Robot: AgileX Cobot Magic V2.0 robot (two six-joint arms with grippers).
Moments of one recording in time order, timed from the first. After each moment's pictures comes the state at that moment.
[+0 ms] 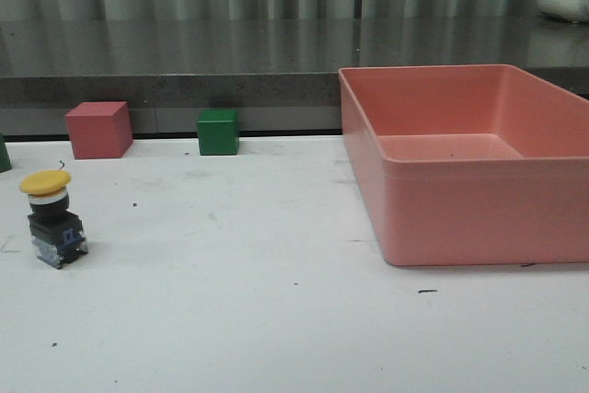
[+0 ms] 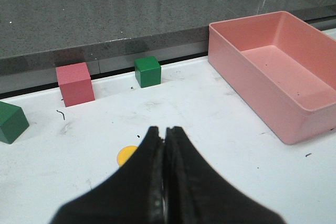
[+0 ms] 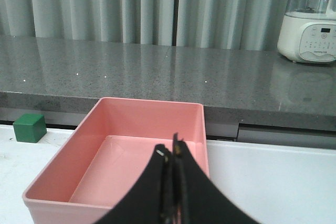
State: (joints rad) left arm -0.38 0.45 -0.61 -0.03 0.55 0.00; right arm 0.10 0.13 -0.30 -0.10 0.21 0.11
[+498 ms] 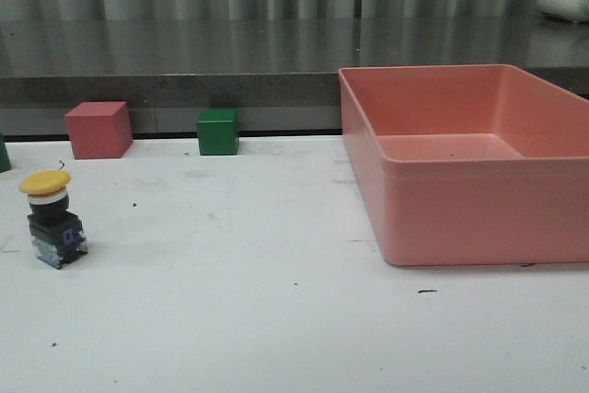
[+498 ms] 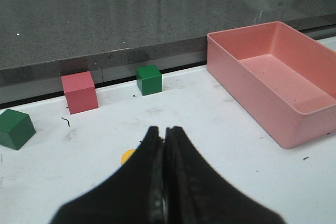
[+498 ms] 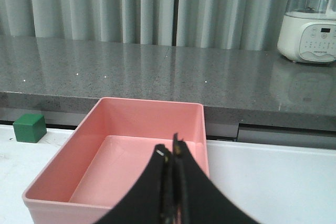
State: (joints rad) left arm -0.38 0.37 -0.61 -0.01 0.58 0.00; right arm 0.10 0.13 -0.30 -0.10 0.21 0.11
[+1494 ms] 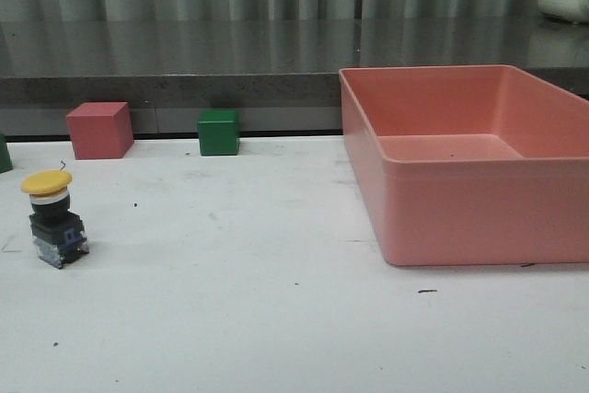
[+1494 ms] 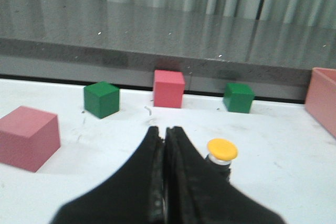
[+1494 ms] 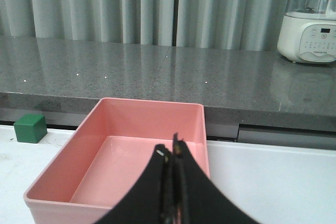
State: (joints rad) left arm -0.04 0.00 -0.05 0.00 0.21 -0.11; right arm 0.10 0.13 -0.30 -0.10 0.21 0.11
